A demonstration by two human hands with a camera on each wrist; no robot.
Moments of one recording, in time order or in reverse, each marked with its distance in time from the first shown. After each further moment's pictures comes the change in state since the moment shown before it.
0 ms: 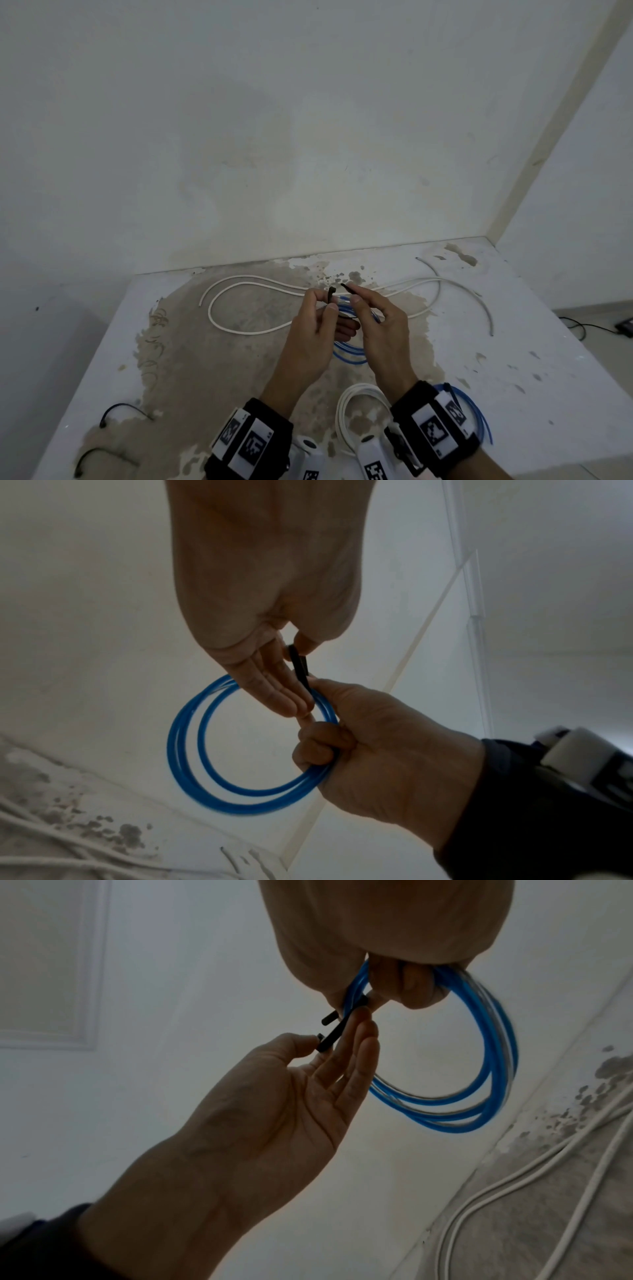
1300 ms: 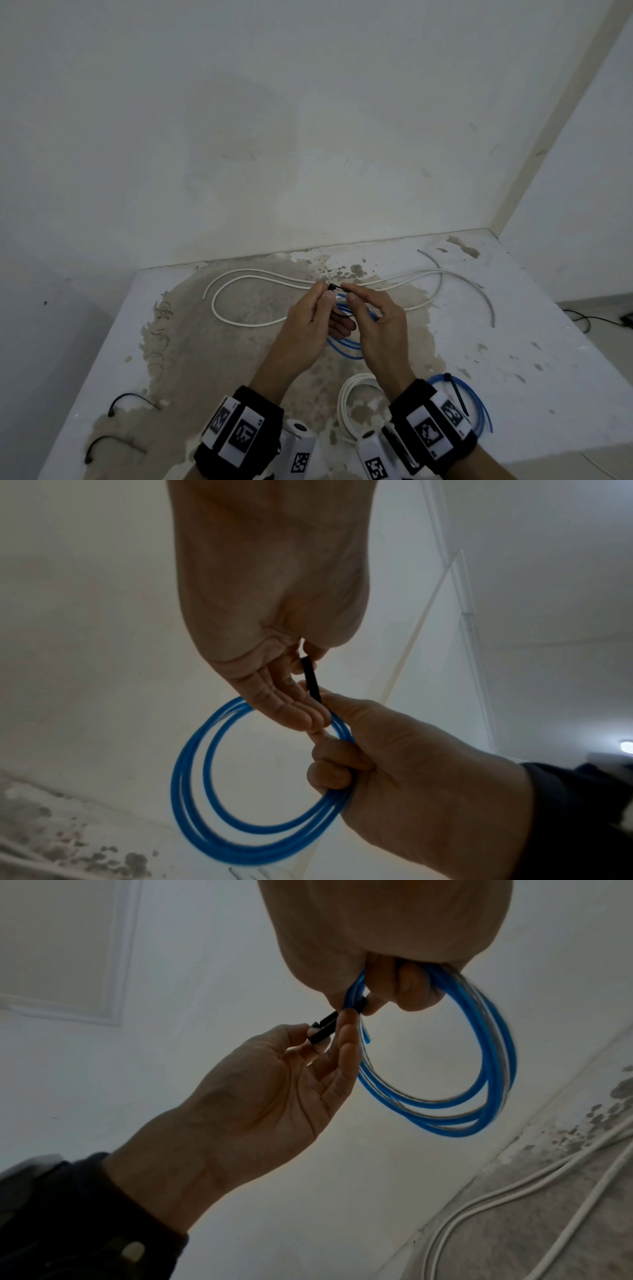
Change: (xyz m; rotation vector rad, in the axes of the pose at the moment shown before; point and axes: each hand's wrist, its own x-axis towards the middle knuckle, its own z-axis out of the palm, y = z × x) left_hand -0.003 0.011 -0.010 0.102 -0.103 -0.012; right_hand -0.011 0.007 -0.002 -0.084 -0.001 -0.113
